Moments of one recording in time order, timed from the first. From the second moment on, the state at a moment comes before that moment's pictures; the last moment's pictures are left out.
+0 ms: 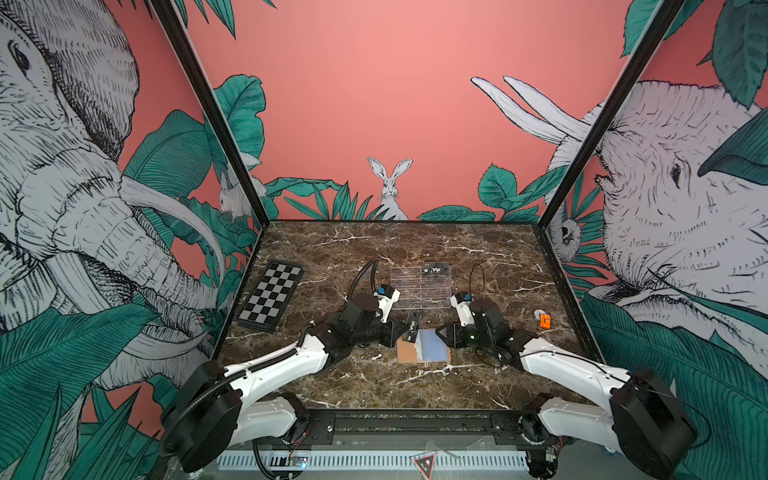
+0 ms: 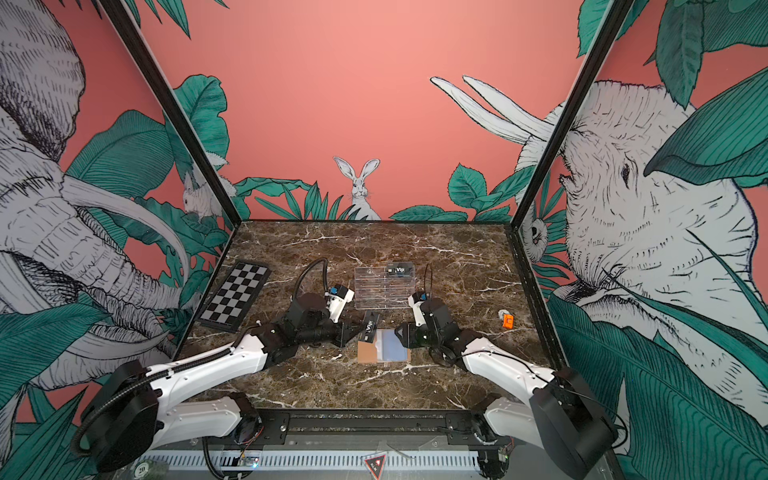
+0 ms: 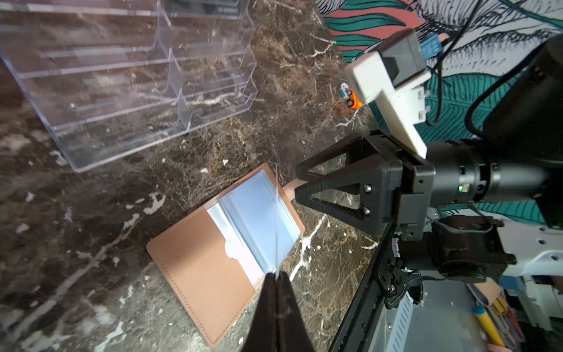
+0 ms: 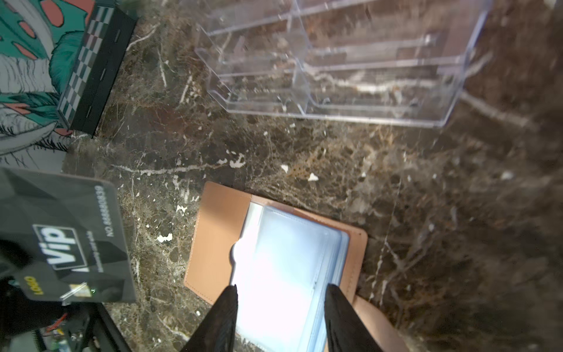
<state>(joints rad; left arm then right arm) -0.82 1.17 0.64 -0.05 0.32 -0.49 0.61 1.15 0.50 -0.10 -0.24 0.47</state>
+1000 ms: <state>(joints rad) -0.87 1.05 0.76 -0.33 0.41 0.06 0.49 0.74 0.25 0.21 -0.47 -0.05</state>
